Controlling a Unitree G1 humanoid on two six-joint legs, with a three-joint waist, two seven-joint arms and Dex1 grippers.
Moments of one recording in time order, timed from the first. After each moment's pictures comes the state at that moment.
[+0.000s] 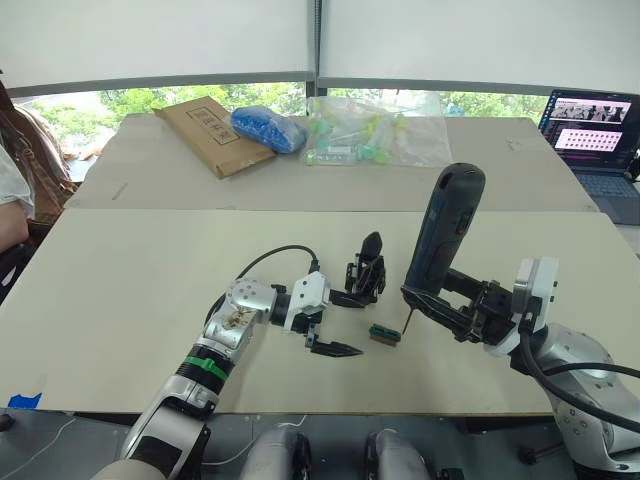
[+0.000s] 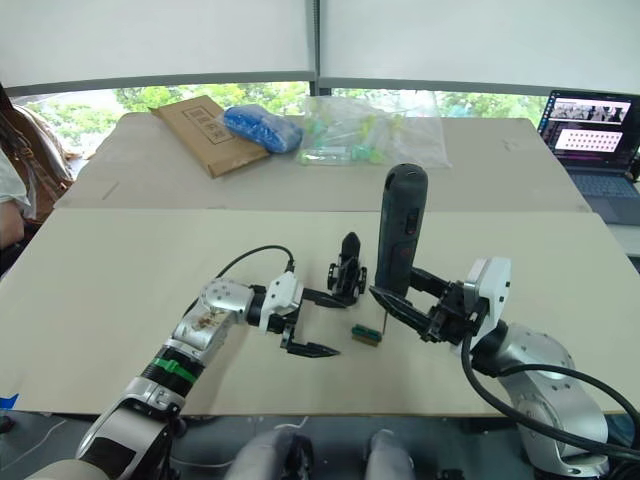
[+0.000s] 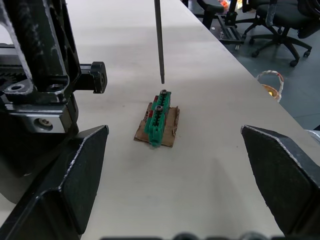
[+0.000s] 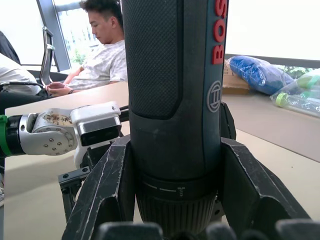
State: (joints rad) left arm -0.57 0.30 -0.31 0.38 -0.20 -0.04 -1.36; right arm 0.02 -0.54 -0.22 -0.54 0.69 0.33 0.82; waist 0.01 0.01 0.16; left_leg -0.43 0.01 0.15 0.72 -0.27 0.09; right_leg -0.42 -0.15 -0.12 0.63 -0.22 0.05
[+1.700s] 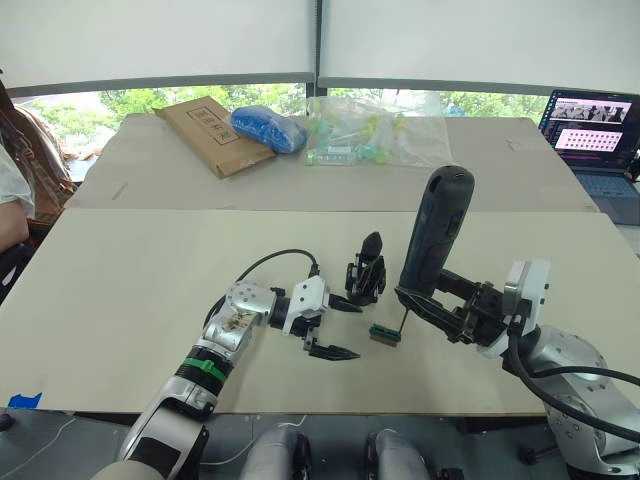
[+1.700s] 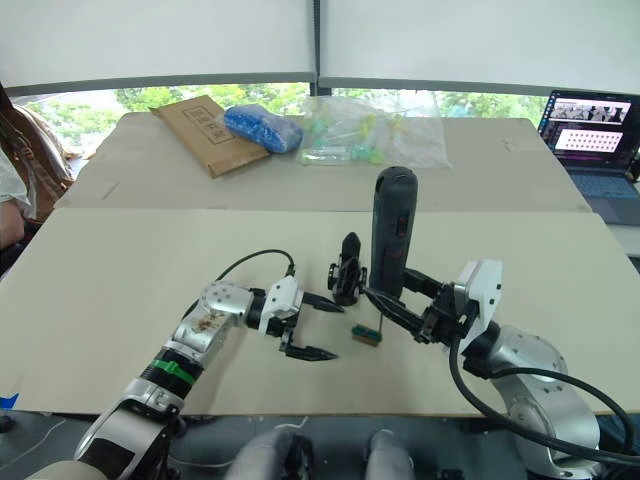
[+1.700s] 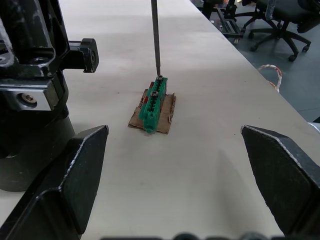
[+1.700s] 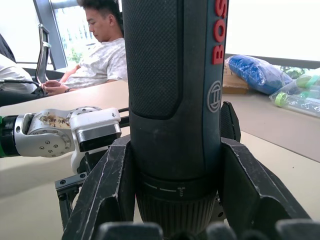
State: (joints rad) left arm -0.56 0.31 -0.32 0.39 -0.18 -0.05 -1.37; right arm 0.03 -0.52 -0.20 -0.56 0.65 0.33 0.80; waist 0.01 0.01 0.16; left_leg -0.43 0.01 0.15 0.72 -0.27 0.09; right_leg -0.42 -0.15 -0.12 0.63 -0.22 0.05
